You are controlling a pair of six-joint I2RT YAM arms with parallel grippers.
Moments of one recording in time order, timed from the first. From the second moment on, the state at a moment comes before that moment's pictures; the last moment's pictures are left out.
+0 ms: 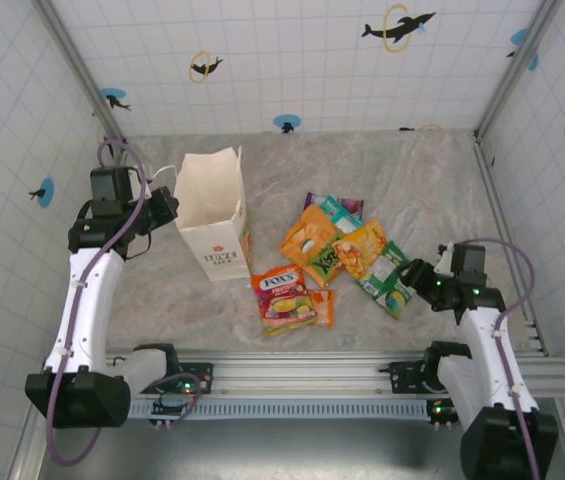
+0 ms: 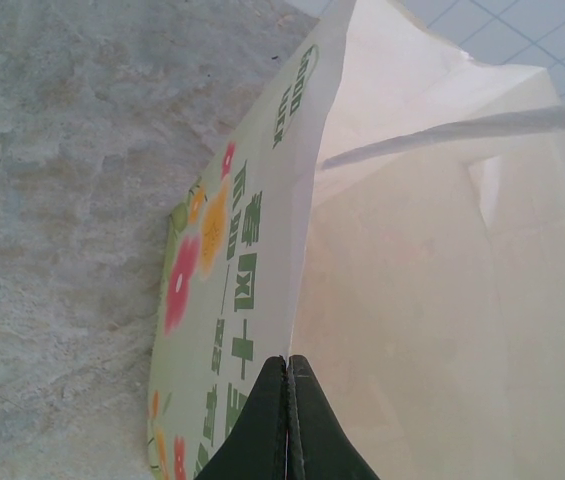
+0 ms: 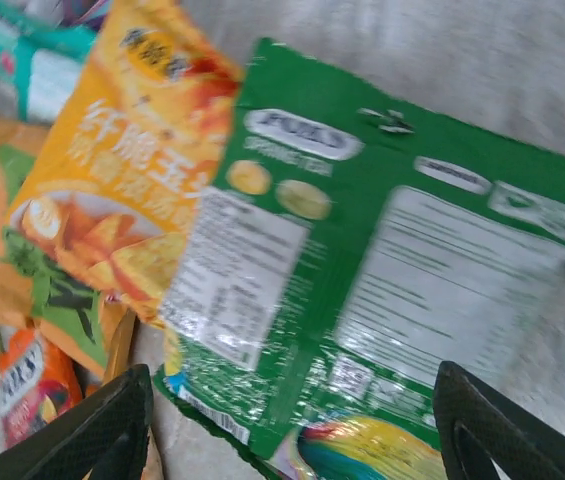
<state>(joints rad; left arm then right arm) 0.00 1.10 1.16 -0.79 0.33 -0.39 -0.11 0.76 0.41 -0.65 -0.45 0.50</state>
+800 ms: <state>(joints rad) 0.00 1.10 1.16 -0.75 0.36 -0.39 -0.24 0.75 0.09 -0.17 -0.58 0.69</state>
